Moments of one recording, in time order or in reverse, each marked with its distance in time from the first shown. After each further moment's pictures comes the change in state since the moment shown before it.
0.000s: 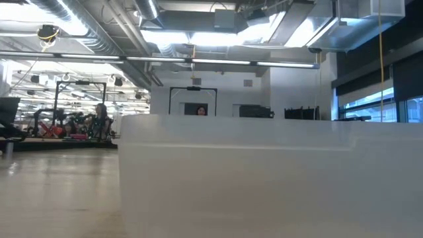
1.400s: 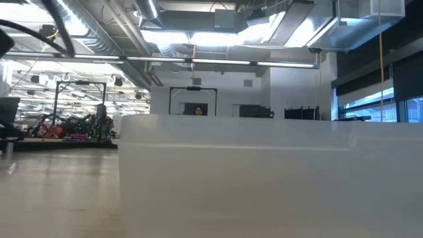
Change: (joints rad) left arm 0.160 0.097 0.001 0.049 -0.157 0.186; right arm 0.000 0.000 0.000 0.006 0.000 0.000
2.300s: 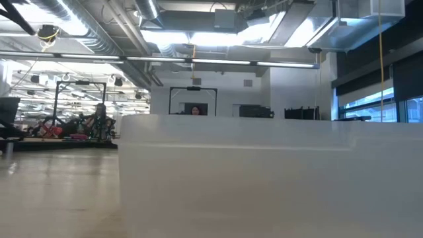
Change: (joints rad) left arm -0.092 -0.040 -0.001 -0.094 -0.039 -0.155; right arm 0.000 0.000 0.000 0.000 0.000 0.000
